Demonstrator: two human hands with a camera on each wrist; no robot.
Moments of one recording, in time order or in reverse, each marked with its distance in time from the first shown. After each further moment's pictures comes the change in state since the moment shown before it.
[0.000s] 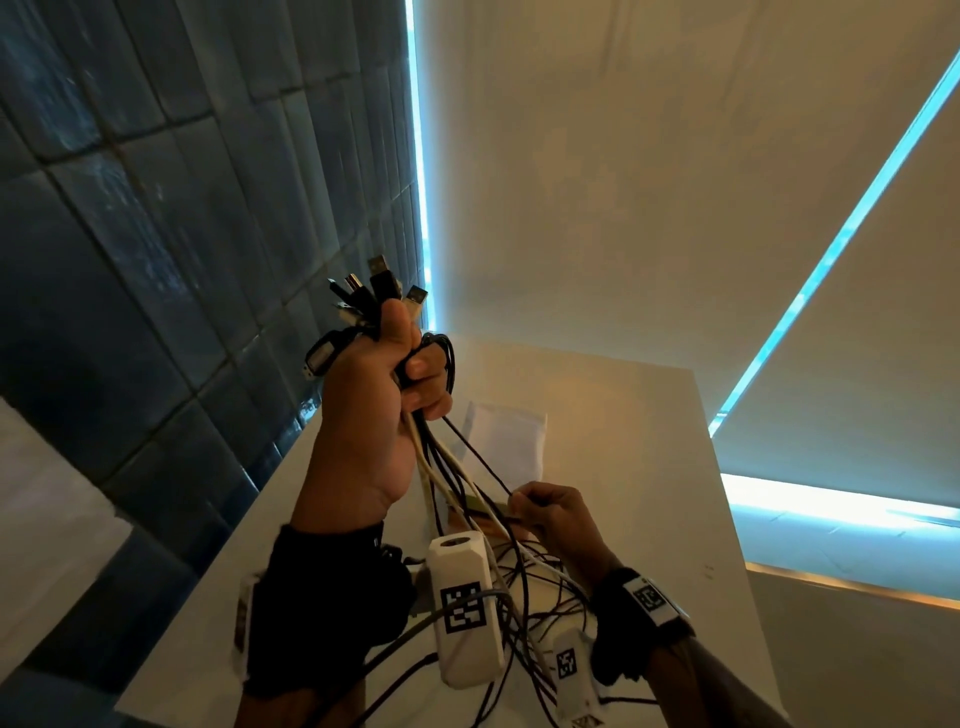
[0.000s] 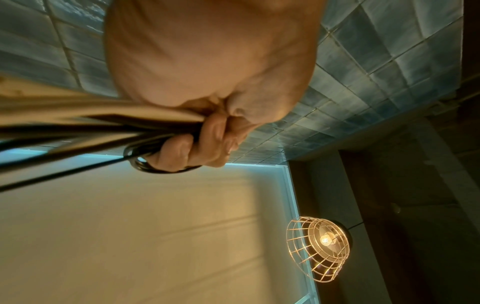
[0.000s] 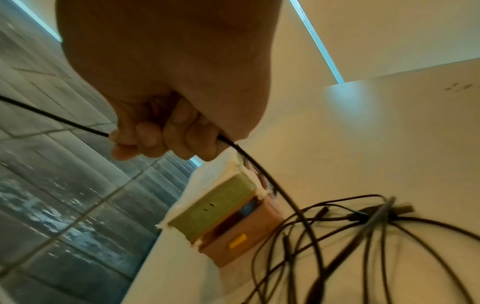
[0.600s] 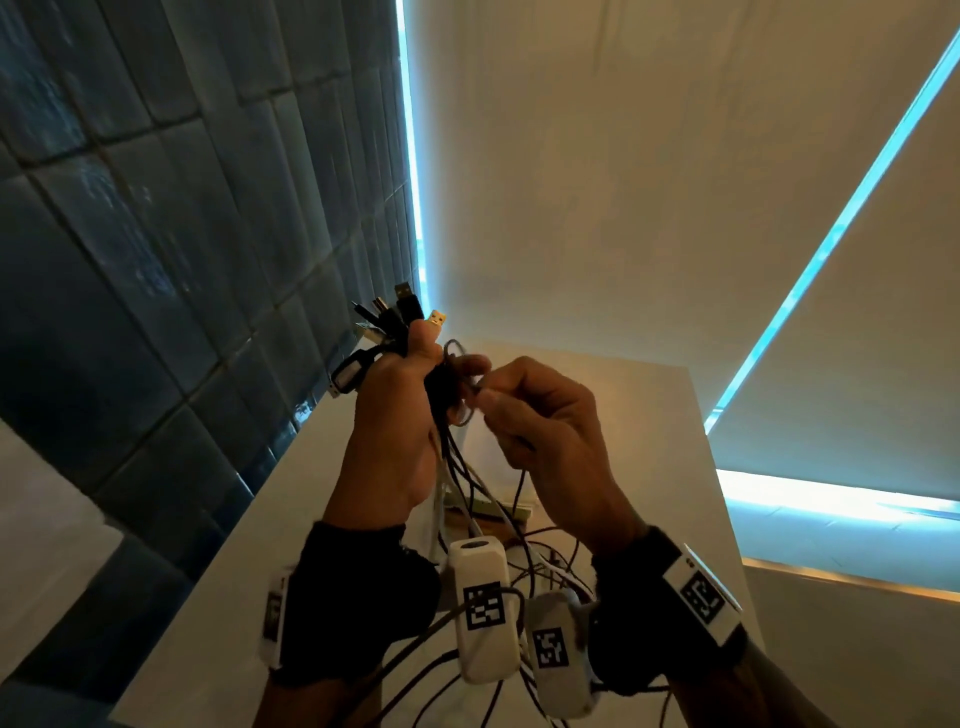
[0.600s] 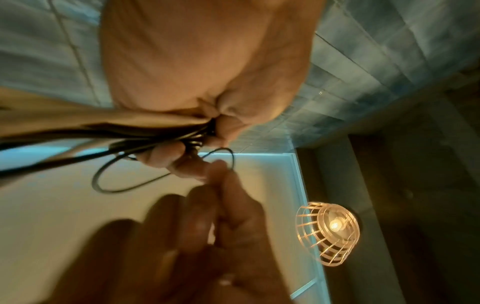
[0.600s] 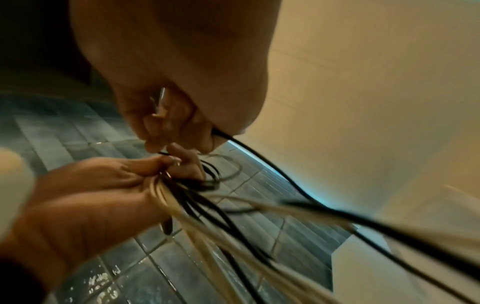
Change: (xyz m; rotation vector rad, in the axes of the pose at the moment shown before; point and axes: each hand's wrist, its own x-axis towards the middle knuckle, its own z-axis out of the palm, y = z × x) left_hand 0.003 -0.019 0.012 0.194 0.173 -0.018; right_hand -0.047 -0.152 0.035 0.194 -0.146 -0.574
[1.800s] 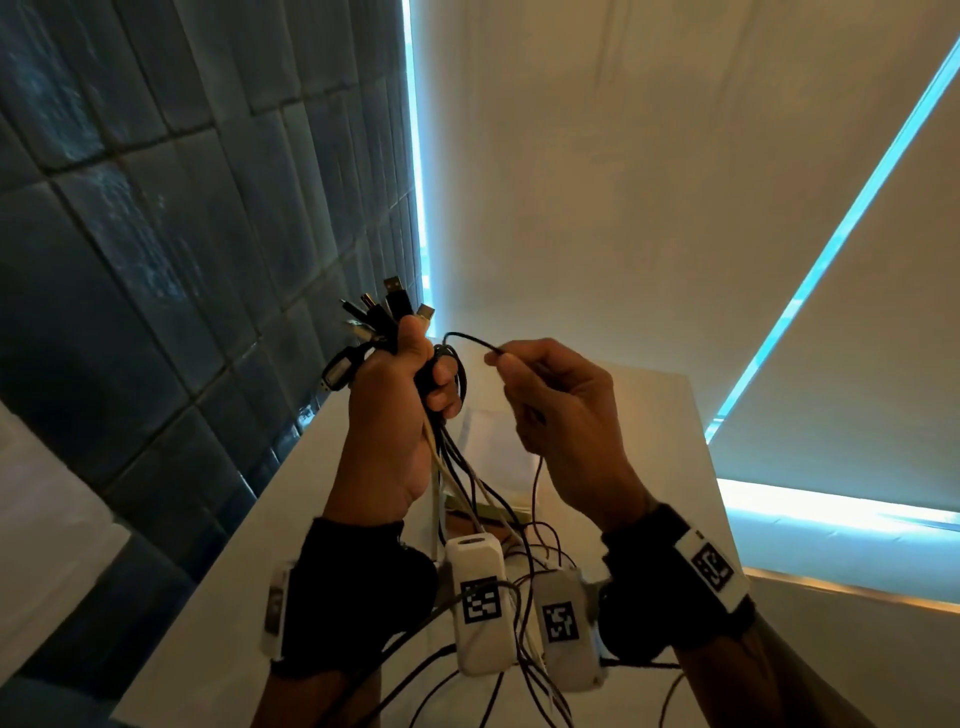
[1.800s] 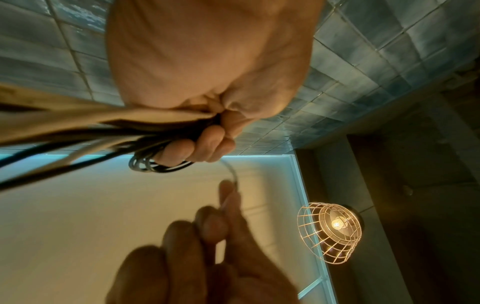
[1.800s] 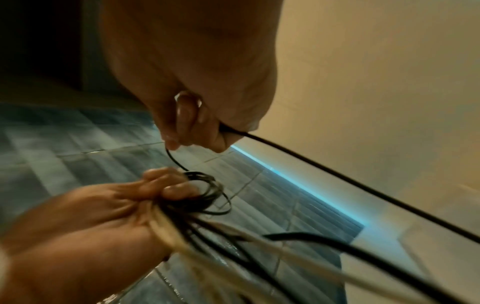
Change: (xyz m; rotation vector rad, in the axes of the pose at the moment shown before) left_hand 0.000 0.005 -0.004 -0.111 0.004 0.003; right_hand 0.012 -0.003 -0.010 -0.033 0.086 0.049
